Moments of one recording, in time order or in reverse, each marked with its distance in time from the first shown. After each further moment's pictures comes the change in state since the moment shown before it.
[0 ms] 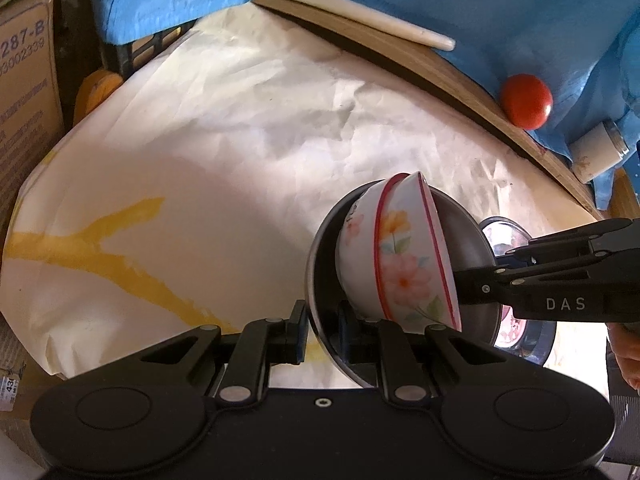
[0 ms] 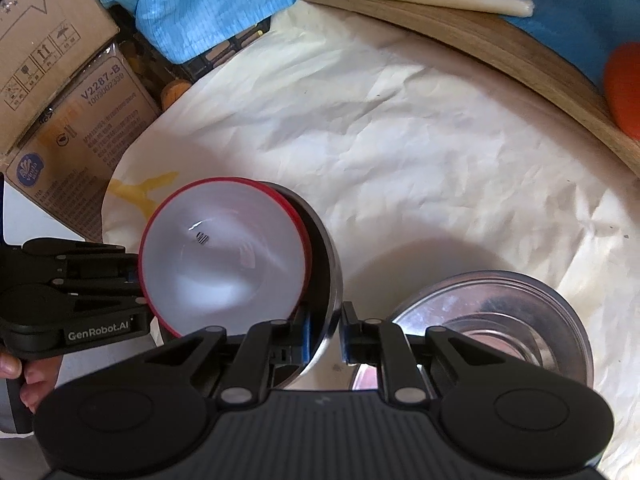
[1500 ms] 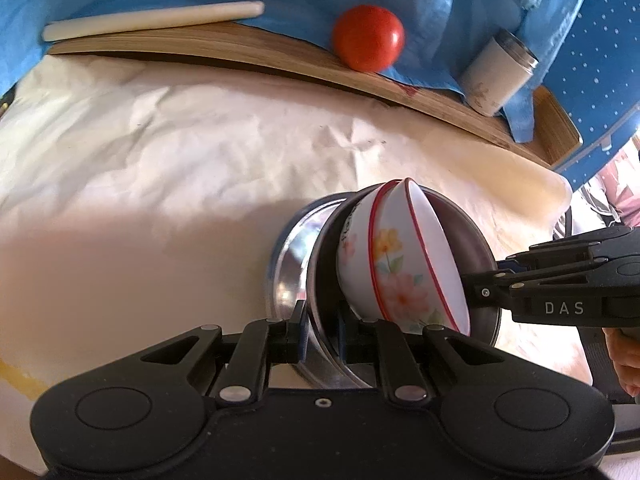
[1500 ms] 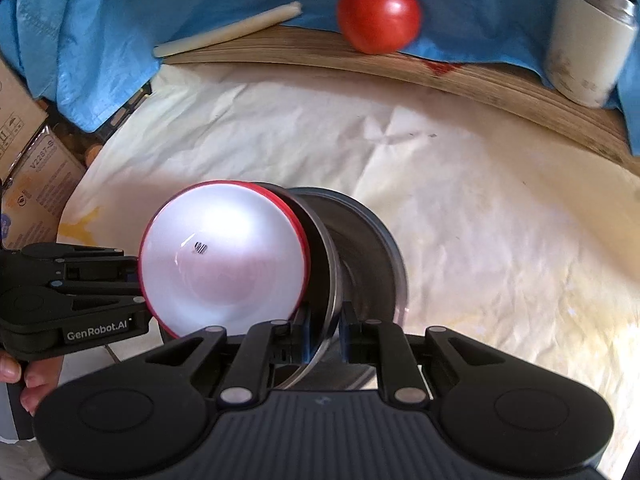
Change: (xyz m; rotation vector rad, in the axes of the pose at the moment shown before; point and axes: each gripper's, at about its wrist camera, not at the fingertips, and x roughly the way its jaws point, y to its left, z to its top) left arm 0.040 -0.138 0.001 0.250 0.036 -0.112; right arm -0.078 -0.101 -0.094 0.258 -0.129 -0.099
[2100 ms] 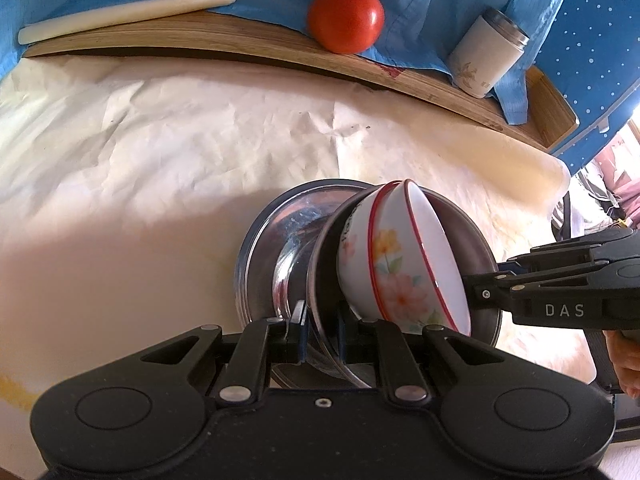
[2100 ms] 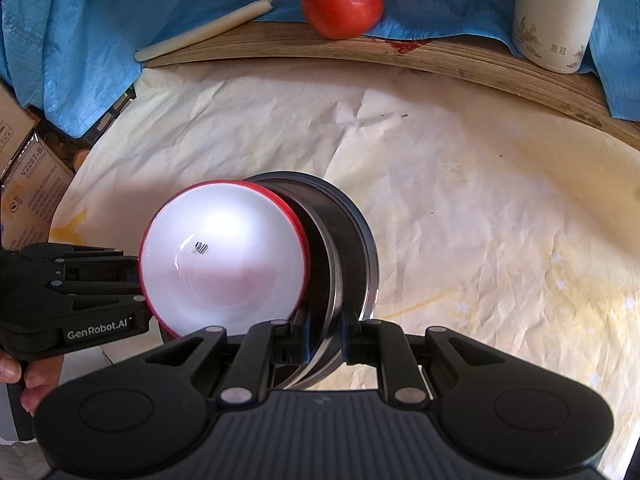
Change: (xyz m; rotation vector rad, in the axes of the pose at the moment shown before) left arm 0.015 -0.014 -0.002 0.027 0.021 -0.004; right arm 0.001 -0.017 -0.013 0.039 -0.003 -0.003
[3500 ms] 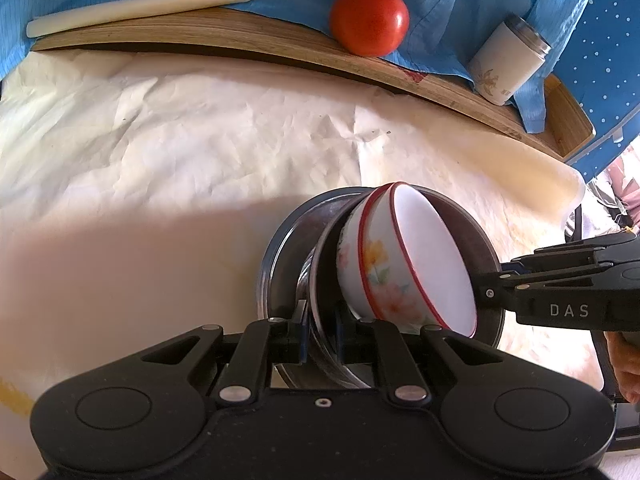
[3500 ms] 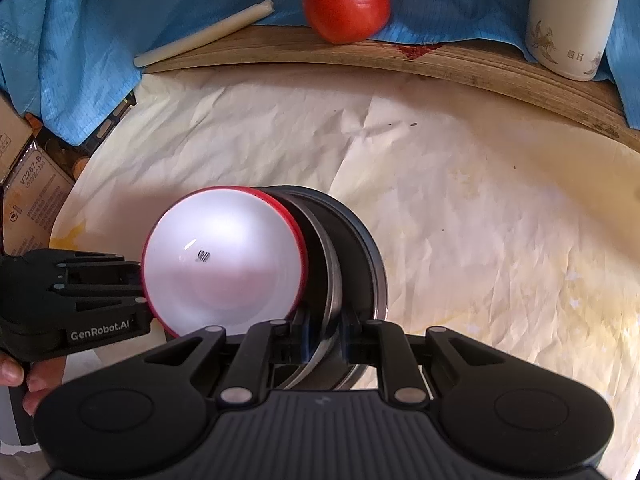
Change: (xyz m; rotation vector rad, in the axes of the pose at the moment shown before) left arm 0.003 0.006 0.006 -0.029 0.003 0.024; right arm 0.011 0.000 0.012 -0.001 -0.008 0.018
